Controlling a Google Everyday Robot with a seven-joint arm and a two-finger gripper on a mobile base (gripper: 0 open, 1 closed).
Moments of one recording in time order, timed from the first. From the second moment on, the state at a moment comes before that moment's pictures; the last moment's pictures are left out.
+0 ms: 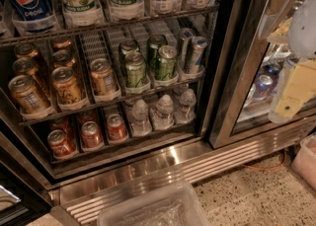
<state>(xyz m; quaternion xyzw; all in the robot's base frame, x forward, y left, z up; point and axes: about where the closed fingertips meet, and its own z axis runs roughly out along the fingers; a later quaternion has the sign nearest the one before) 0.438 -0.217 0.976 -0.60 0.78 -0.03 0.16</state>
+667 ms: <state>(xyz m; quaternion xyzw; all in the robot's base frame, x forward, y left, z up) 0.426 -0.205 0.952 -0.63 0.76 -0.02 0.16</state>
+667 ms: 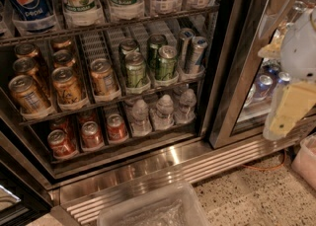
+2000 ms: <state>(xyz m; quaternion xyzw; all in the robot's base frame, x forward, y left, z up) 0.315 -0.149 0.758 -0.64 0.68 0.18 0.31</state>
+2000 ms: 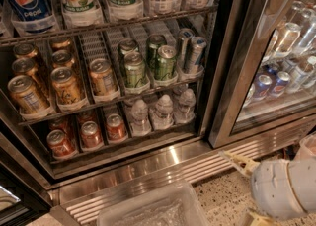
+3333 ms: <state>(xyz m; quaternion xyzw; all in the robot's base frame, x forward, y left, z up) 0.332 -0.093 0.618 -0.56 0.74 0.17 0.34</state>
